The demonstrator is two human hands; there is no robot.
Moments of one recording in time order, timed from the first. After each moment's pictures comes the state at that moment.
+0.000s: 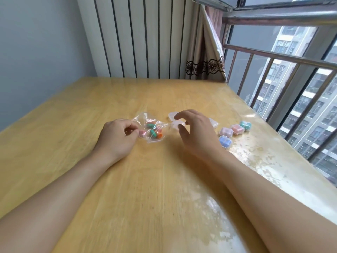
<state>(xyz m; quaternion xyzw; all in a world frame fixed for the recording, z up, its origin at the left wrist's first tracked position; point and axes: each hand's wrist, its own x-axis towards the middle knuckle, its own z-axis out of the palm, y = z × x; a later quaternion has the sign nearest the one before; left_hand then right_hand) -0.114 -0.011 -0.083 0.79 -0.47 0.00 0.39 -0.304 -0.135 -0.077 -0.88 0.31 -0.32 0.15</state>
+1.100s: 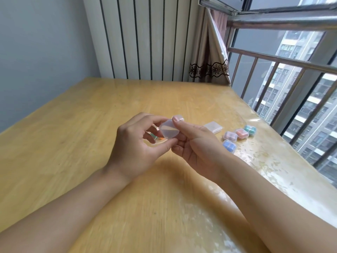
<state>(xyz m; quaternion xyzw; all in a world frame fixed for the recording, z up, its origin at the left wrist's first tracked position) -0.172 0.005 -0.064 0.59 -0.59 0.11 0.54 -0.306 -0.093 -0.053 -0.51 0.21 -0.25 0.80</state>
